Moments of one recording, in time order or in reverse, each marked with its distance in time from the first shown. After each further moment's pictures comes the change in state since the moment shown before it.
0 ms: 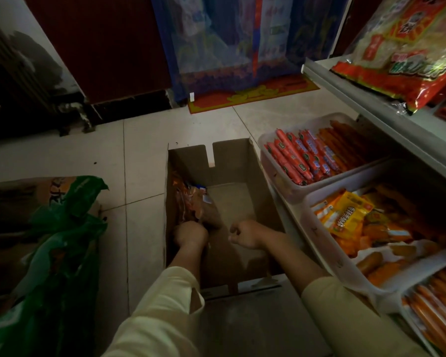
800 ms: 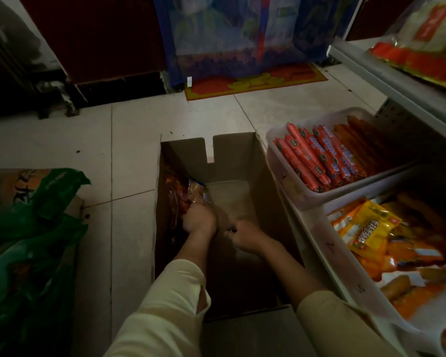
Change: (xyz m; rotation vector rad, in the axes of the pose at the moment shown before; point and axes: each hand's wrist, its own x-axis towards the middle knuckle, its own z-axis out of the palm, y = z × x) left_hand 0.027 0.049 0.001 0.042 0.103 0.102; right_hand 0.072 0.012 0.019 0.213 0.130 0.074
